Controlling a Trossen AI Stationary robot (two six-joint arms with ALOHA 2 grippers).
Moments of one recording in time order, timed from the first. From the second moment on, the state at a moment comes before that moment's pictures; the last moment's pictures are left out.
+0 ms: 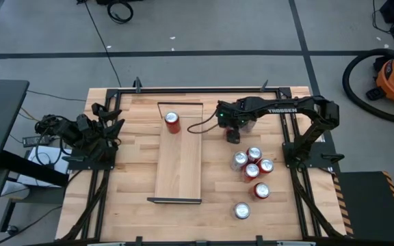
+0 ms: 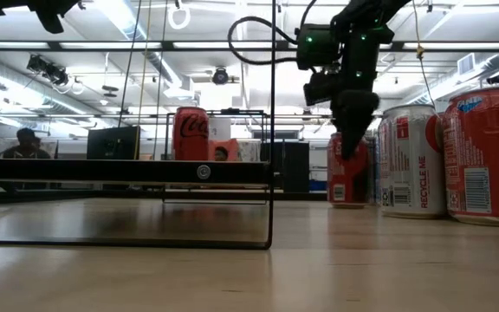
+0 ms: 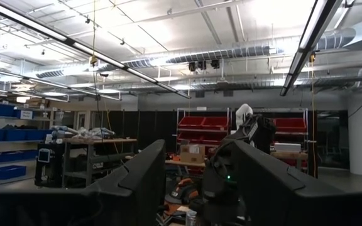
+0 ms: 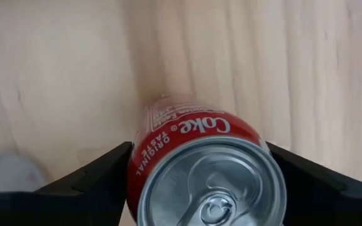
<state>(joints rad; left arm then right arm) -0.47 0.06 0.23 0.50 -0.77 0.44 -0.28 1.63 1.18 -0.89 0.10 -0.01</state>
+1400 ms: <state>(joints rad) -0.47 0.06 0.23 0.50 -0.77 0.43 -0.22 1.63 1.18 -0.89 0.09 0.16</state>
